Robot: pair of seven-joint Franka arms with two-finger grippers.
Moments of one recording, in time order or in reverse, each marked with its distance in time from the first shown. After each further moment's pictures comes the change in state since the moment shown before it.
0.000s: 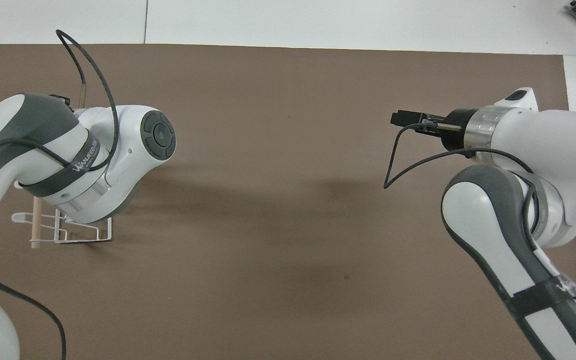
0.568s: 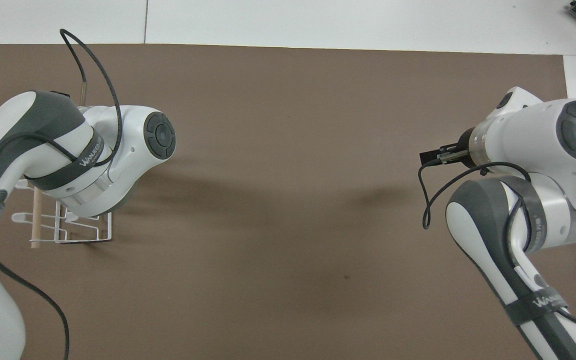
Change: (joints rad) left arm 0.018 0.029 -0.007 -0.003 0.055 0.021 -0.061; right arm -0.033 -0.011 0.006 0.039 -0.419 -0.360 -0.074
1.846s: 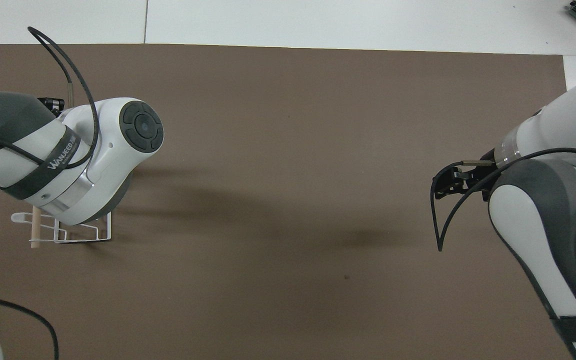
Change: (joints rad) left arm -0.006 -0.075 -0.003 0.012 -0.213 -0.033 -0.018; right arm -0.054 -0.035 0.023 0.128 0.145 -0.451 0.186
